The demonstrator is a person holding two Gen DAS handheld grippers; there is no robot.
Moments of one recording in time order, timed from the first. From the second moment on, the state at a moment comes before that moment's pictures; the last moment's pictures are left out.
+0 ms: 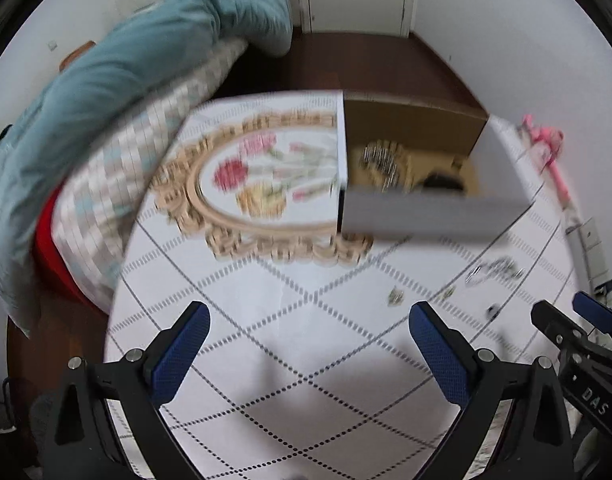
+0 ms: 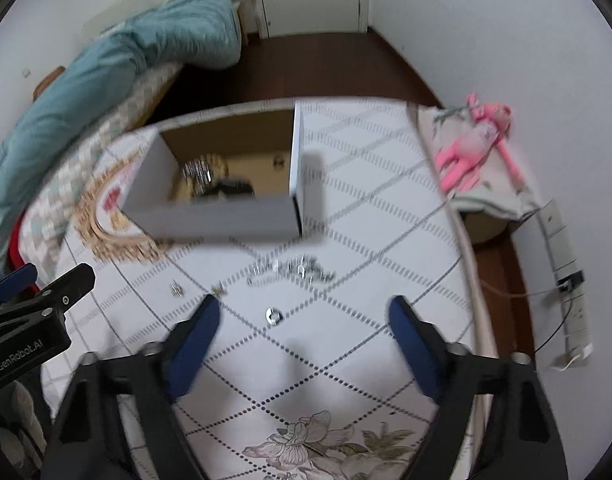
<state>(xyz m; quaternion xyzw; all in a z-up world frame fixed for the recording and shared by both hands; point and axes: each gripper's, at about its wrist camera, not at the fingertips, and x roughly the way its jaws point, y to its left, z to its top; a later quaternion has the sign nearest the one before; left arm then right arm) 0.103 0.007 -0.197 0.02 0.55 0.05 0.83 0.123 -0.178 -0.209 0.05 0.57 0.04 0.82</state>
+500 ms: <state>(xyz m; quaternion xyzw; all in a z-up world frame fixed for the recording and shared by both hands) 0.090 0.003 -0.245 0.03 0.56 0.03 0.83 0.106 -0.141 -0.269 0.00 0.53 0.04 0.85</state>
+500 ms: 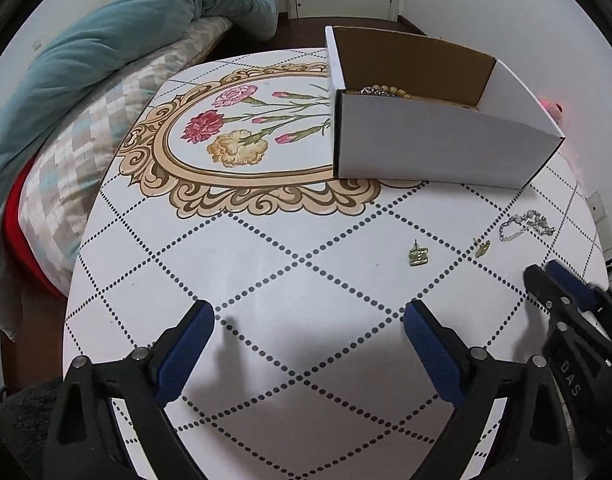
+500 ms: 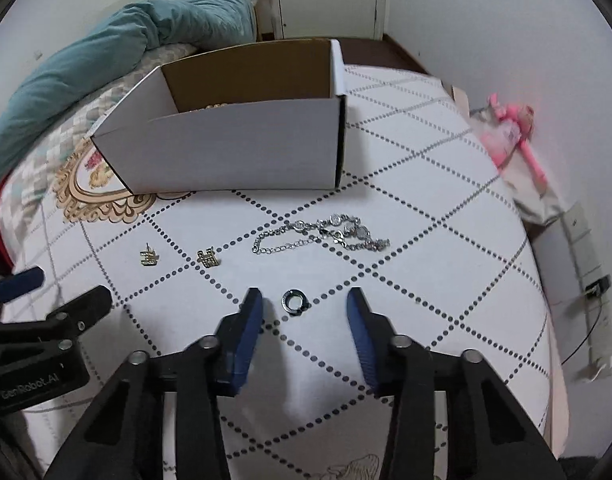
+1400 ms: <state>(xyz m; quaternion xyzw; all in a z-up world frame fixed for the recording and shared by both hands) 0.113 -0.049 -0.248 0.03 0.55 -0.04 0.84 0.110 -0.178 -0.270 0.06 0.55 0.01 0.84</state>
